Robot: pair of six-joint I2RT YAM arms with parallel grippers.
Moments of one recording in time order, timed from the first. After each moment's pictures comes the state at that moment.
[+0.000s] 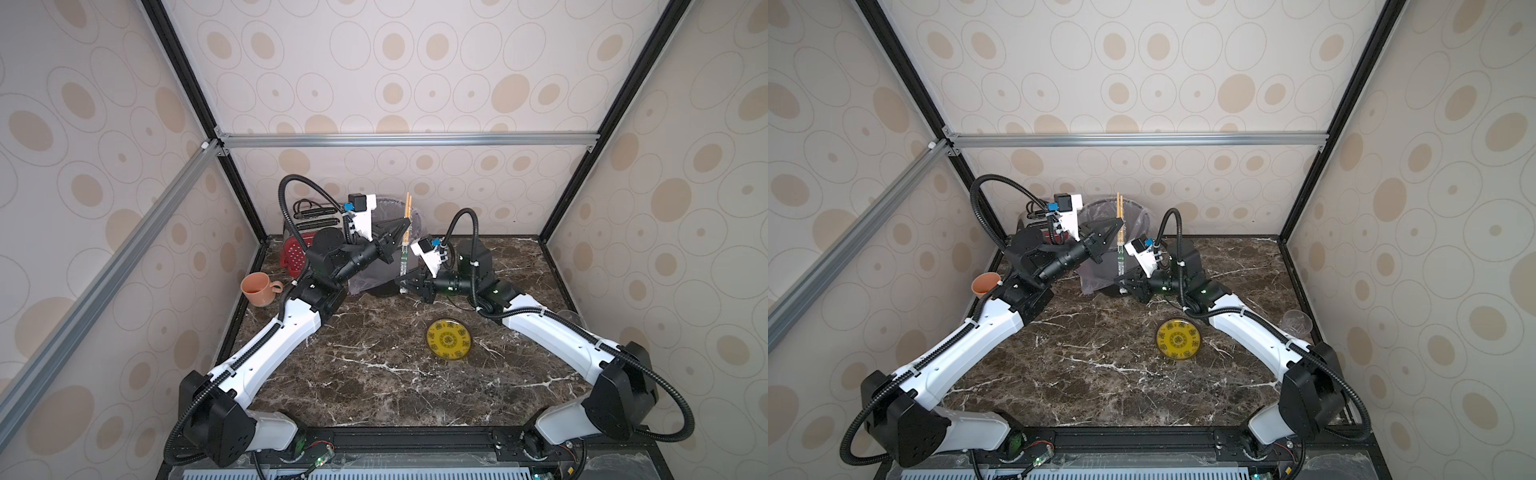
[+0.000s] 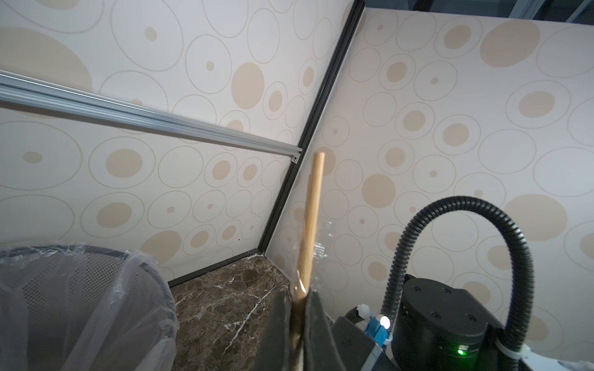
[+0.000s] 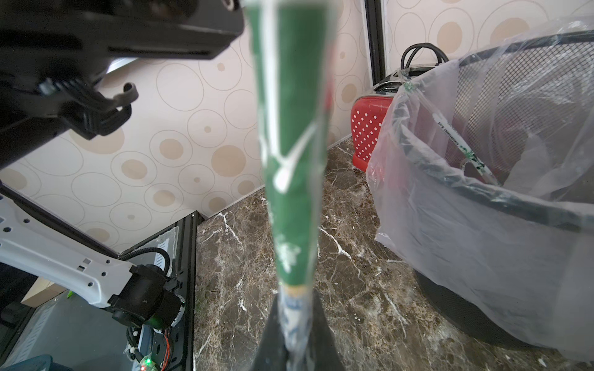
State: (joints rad) left arm -0.54 1.35 1.23 0.29 0.36 -0.47; right arm 0.60 1.47 1.21 -0.02 -0.65 0.15
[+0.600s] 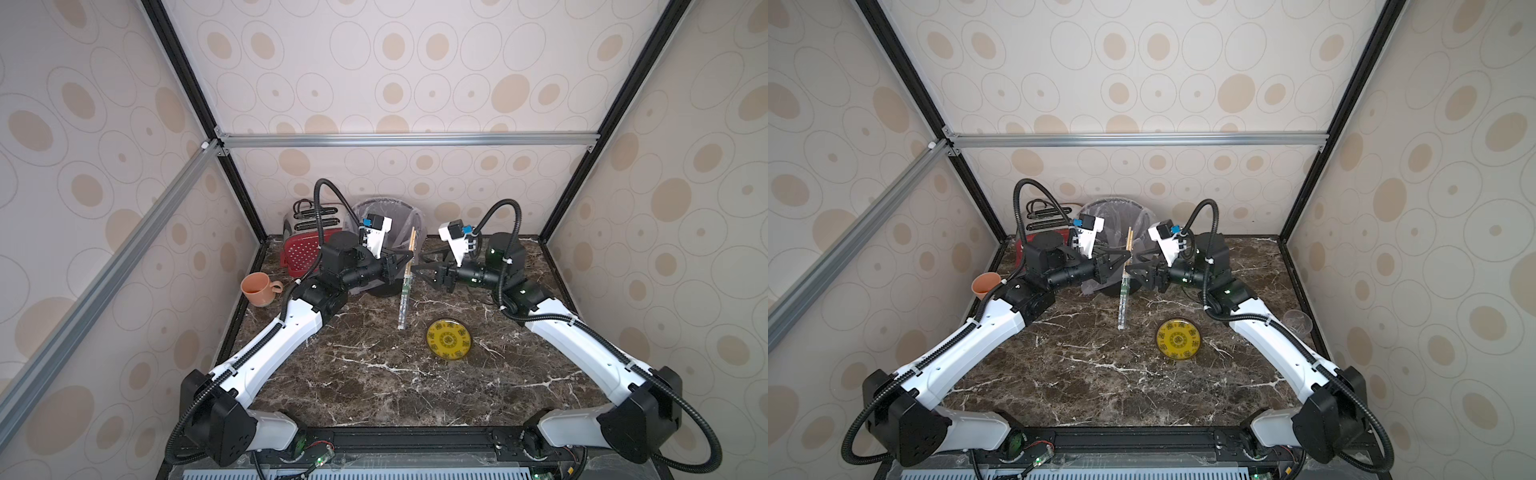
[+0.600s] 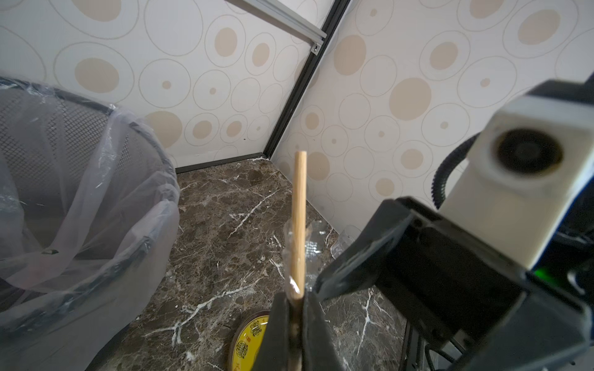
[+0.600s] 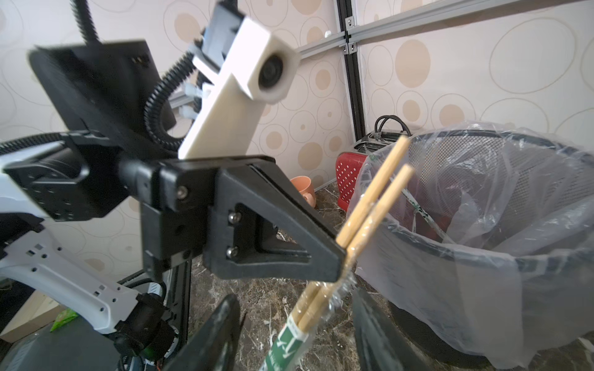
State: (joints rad) left arm -0.54 1.35 1.24 -0.07 0.46 -0.40; right arm 0.47 1.32 1.20 0.01 -0.72 0.20
